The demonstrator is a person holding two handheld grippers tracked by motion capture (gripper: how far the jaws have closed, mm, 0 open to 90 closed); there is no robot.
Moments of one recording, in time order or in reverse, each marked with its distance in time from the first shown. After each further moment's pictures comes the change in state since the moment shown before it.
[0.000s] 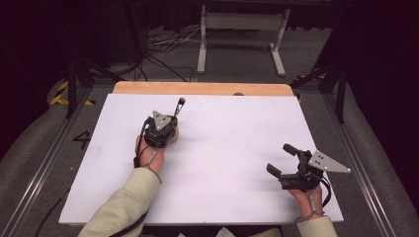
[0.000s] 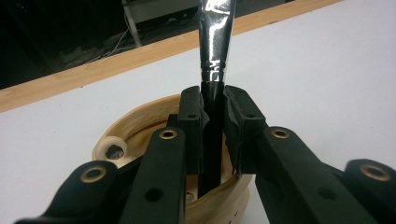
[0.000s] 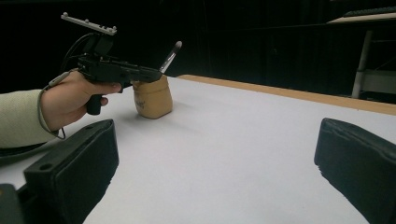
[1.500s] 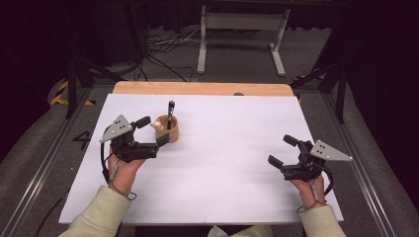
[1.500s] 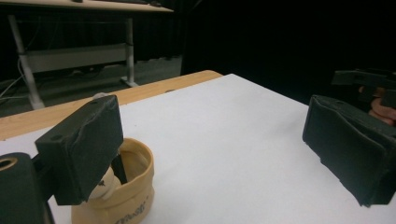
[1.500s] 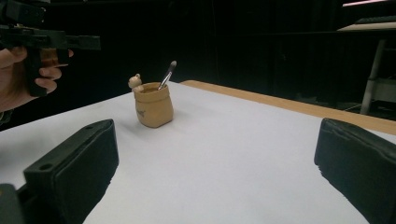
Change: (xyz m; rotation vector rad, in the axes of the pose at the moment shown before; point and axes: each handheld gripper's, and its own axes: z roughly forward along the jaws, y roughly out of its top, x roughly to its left) left arm 0.036 0.009 -0.115 -0.250 -0.447 -0.100; right arm -0.017 0.018 0.009 -0.004 0.048 -0.021
